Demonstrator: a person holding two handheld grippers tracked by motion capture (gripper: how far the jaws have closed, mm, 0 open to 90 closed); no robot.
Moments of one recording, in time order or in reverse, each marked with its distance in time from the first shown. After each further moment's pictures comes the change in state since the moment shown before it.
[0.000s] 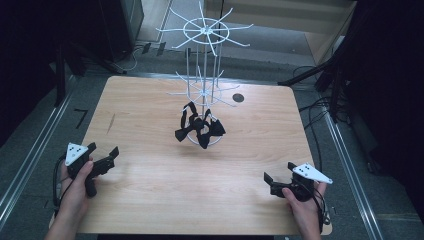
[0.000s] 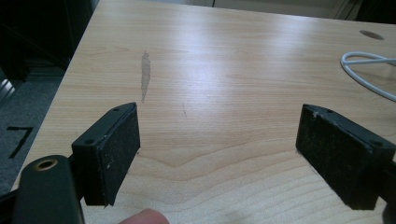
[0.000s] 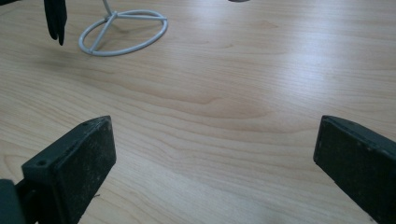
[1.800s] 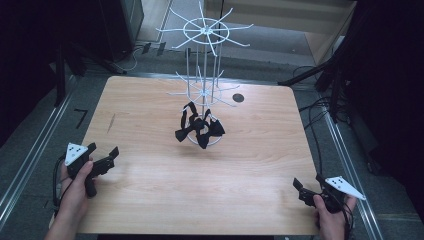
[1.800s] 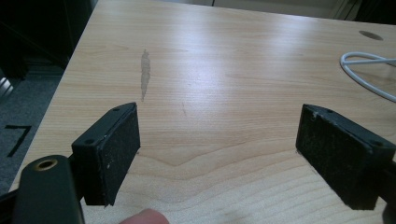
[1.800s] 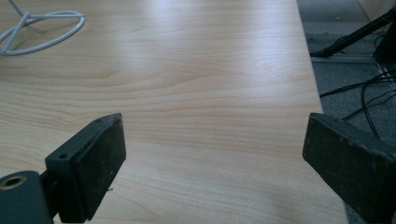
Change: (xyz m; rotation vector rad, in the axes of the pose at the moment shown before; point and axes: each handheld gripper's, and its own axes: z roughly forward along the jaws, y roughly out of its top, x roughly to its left) left arm 0.001 0.000 0.000 0.004 -0.004 -0.005; right arm -0.065 -0.036 -0.044 -0.034 -0.161 0.114
